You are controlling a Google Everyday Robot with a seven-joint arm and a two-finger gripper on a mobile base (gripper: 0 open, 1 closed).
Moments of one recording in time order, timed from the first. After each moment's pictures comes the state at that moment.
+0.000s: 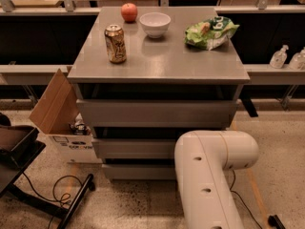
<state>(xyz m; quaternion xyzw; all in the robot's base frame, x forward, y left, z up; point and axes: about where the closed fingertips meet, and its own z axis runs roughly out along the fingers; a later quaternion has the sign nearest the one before) 0.627 -0.155 0.167 -0.69 0.72 -0.05 0.08</state>
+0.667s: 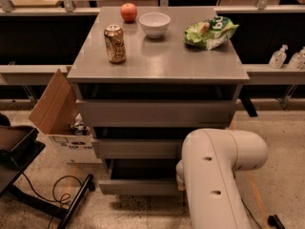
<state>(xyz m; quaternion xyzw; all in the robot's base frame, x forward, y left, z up) 0.605 -0.156 0.181 -0.68 0.73 -0.03 0.07</state>
